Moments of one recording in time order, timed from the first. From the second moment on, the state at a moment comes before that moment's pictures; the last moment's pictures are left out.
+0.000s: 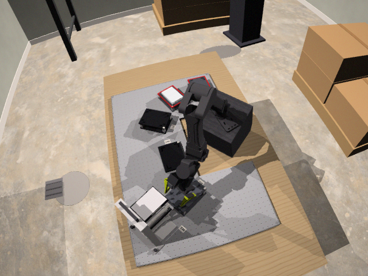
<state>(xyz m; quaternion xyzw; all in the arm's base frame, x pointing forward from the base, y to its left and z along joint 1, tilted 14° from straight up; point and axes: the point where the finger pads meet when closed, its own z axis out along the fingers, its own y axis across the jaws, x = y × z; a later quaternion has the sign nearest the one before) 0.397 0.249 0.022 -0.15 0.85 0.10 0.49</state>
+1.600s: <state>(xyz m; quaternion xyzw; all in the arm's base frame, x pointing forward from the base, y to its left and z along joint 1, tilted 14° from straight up) 0.362 0.236 0.018 -0.15 0.86 0.10 0.48</state>
